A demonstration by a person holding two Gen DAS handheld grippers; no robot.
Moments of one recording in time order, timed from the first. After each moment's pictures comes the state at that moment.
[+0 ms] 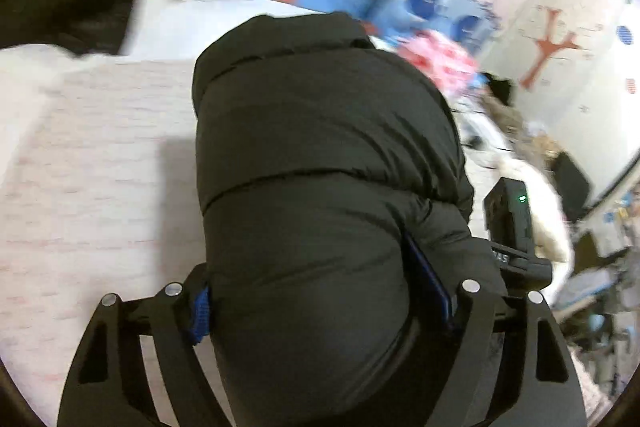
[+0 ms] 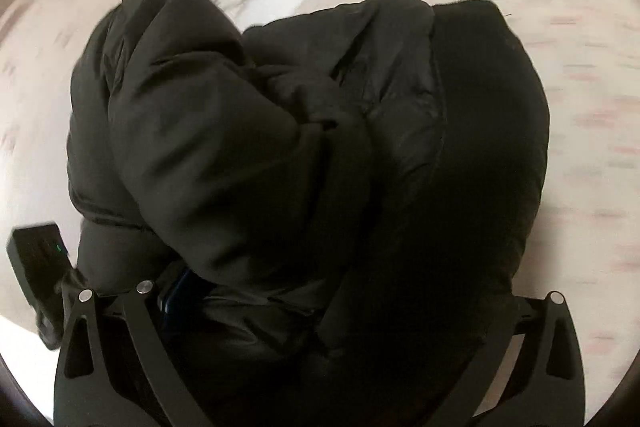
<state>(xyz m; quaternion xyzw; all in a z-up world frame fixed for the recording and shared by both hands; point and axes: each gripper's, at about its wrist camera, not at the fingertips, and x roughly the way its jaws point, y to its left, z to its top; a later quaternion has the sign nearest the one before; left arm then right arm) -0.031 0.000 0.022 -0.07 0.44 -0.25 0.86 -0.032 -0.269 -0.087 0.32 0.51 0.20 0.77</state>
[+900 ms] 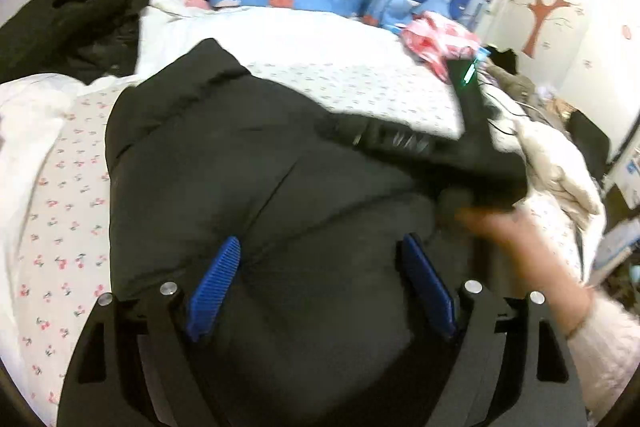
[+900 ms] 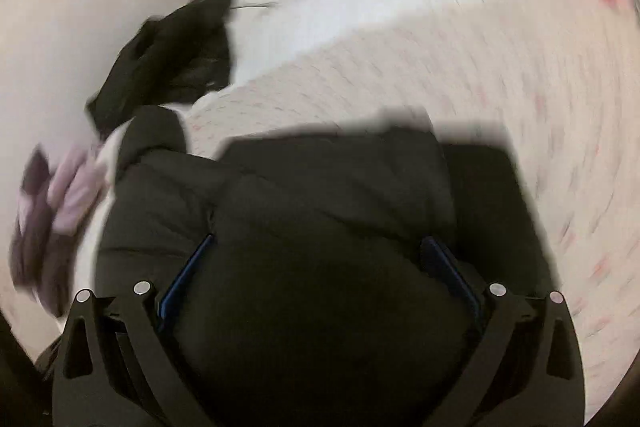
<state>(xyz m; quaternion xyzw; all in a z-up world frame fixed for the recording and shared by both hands) -0.039 -0.018 -0.002 0.01 0.41 -0.28 0.87 0.015 -0.239 -0.091 0.26 0.44 0.10 0.85</state>
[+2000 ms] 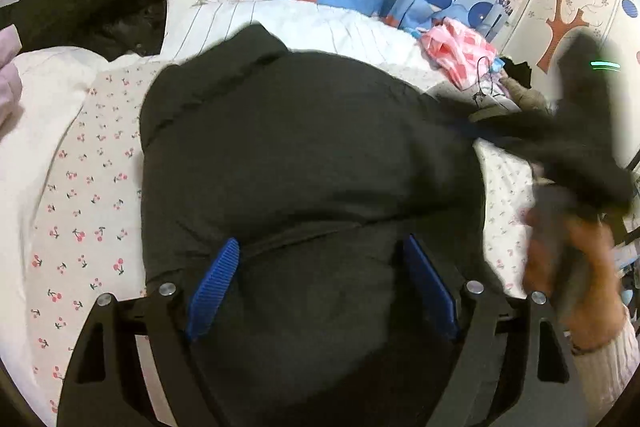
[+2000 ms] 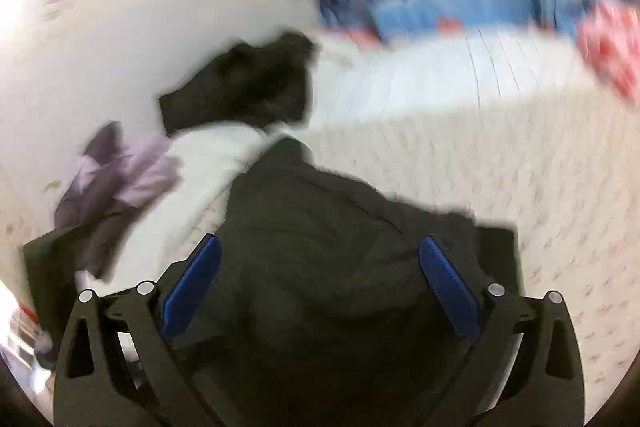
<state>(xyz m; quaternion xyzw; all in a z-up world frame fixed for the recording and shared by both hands) -0.035 0.003 0.000 -0.02 0.43 -0.24 0.87 -0.016 -0.199 -0.018 0.14 0.41 0.14 0.89</state>
